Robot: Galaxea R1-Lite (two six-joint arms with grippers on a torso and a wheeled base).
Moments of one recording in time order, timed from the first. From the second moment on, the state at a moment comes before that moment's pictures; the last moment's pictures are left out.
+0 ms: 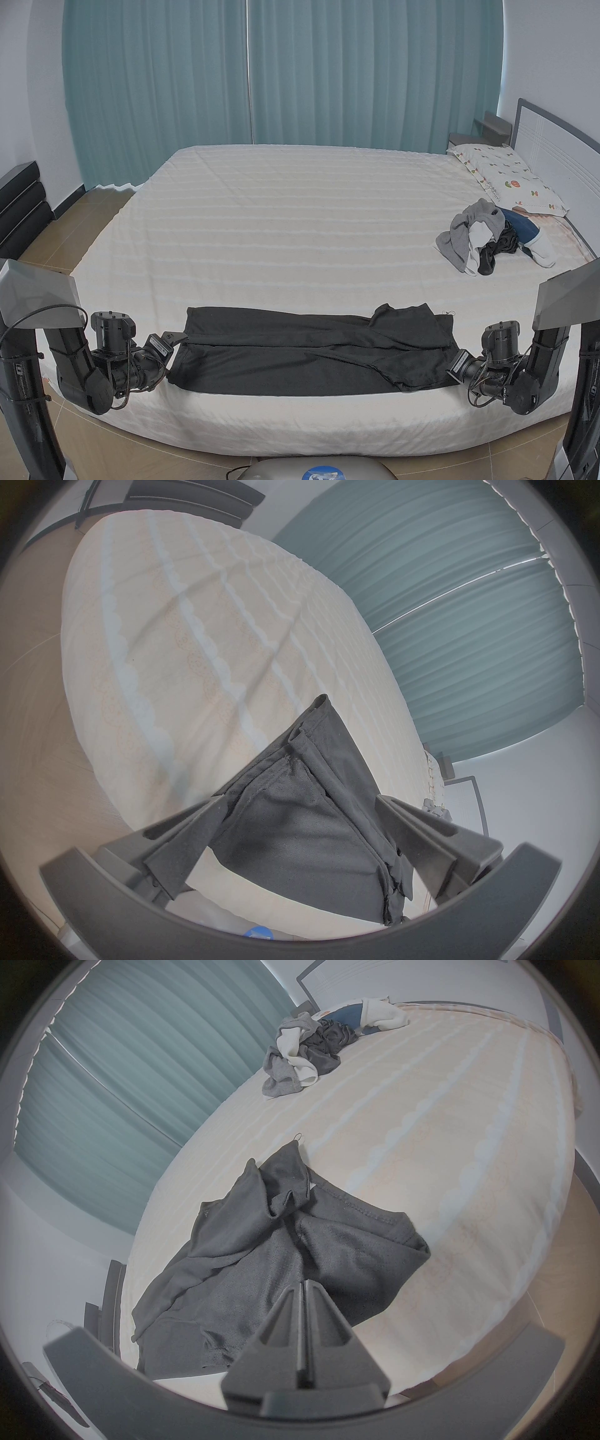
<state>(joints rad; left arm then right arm) -0.07 2.22 -0.38 -1.22 -0.15 -1.02 0.20 2.27 -0.32 -1.26 -0.07 0.85</state>
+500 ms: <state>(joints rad) -0.07 2.22 -0.37 -1.22 -0.16 -1.02 0.18 2.25 -0.31 -1.26 -0.07 0.84</state>
